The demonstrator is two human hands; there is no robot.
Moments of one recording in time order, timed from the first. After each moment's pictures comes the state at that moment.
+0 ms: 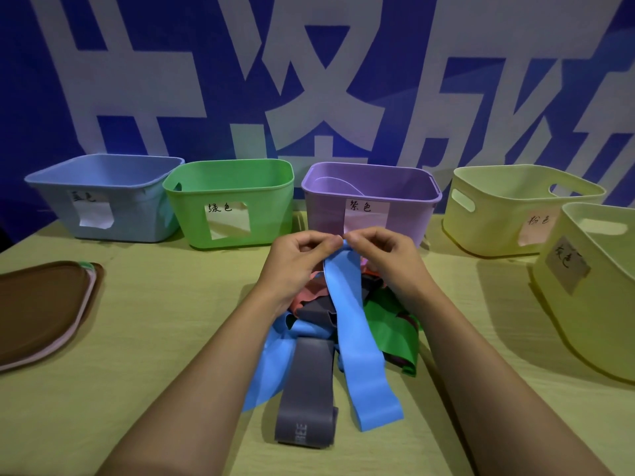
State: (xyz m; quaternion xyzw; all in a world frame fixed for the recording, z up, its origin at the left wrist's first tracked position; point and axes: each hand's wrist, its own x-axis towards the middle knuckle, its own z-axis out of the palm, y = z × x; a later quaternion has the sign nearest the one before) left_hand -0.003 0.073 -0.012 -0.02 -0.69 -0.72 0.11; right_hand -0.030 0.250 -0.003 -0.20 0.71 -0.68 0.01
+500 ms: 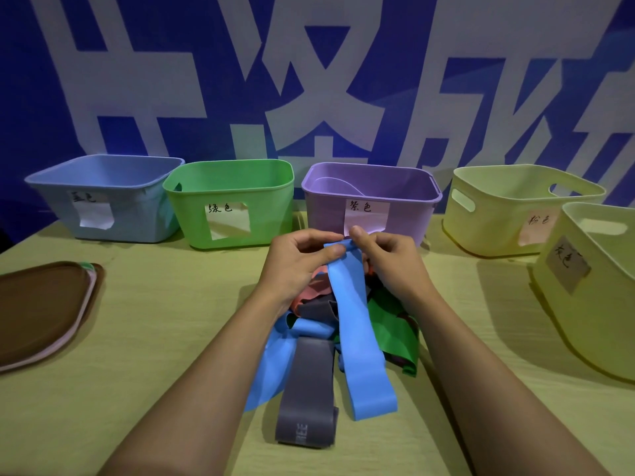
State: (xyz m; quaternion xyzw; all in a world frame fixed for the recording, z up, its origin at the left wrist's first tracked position) left_hand 0.002 0.075 -0.009 -0.04 -0.68 -0.72 0.13; right_hand -0.028 0.246 -0.002 -0.16 0.76 -0.62 -0.05
